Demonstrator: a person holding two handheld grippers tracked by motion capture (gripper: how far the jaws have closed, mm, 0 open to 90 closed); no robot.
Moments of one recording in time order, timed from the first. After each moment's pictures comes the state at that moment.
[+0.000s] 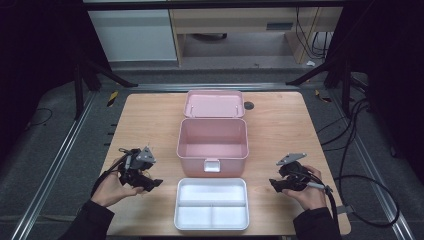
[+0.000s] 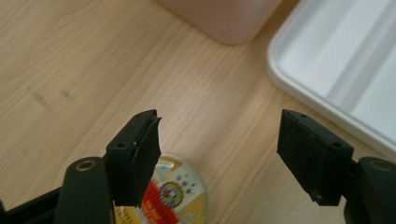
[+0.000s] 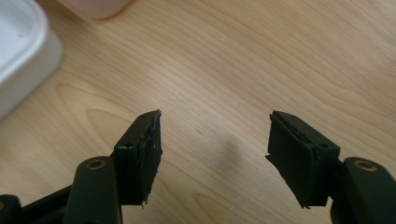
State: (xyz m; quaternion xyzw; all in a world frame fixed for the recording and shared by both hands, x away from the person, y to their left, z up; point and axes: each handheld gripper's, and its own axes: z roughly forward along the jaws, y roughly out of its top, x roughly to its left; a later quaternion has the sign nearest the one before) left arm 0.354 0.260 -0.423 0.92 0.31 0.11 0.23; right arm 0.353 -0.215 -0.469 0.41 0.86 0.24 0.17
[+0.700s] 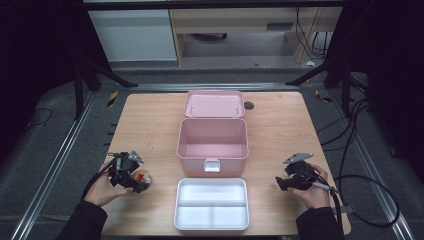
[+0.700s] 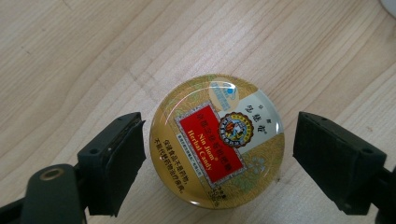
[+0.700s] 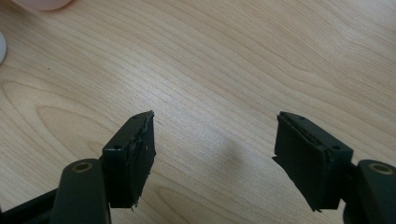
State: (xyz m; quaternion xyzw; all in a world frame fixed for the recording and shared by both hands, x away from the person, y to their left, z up) left arm 0.368 0.299 -0.464 0.91 0.38 0.08 0.17; right arm 0.356 -0.232 -0.474 0.44 0.85 0.22 0.19
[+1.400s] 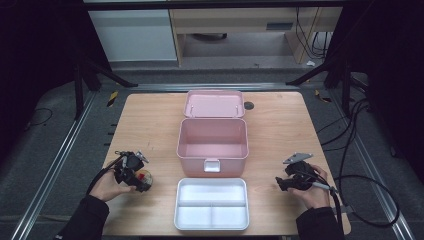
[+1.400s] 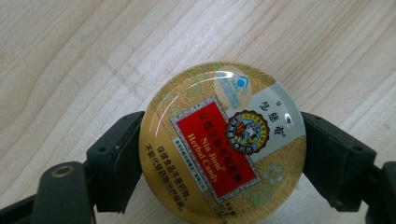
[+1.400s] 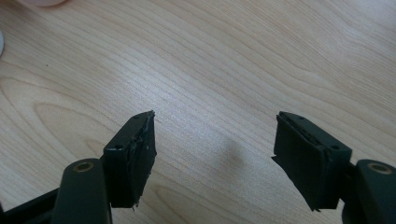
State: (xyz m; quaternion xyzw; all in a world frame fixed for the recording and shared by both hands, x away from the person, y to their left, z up) left arm 0.382 0.292 -0.474 0.92 0.37 0.04 0.13; right arm 0.356 -0.233 -0.475 0.44 0.85 0.22 0.19
